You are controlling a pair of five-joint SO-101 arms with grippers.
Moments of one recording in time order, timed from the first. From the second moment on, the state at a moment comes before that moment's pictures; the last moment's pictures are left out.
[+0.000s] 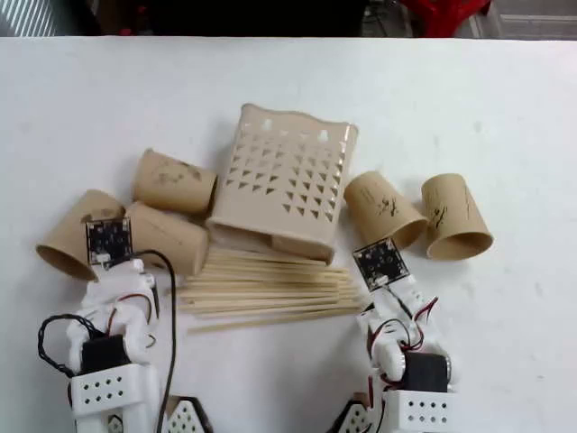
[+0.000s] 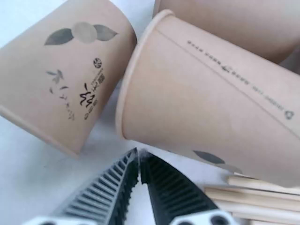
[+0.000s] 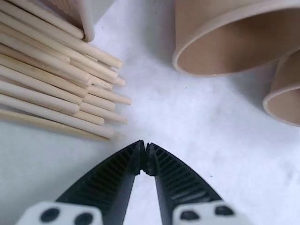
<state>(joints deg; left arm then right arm) -20.4 -86.6 97.7 48.7 -2.7 -1.0 -102.9 96.4 72.8 28.5</state>
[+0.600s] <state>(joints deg) -20.4 -86.6 97.7 48.7 -2.7 -1.0 -102.9 96.4 72.8 28.5</state>
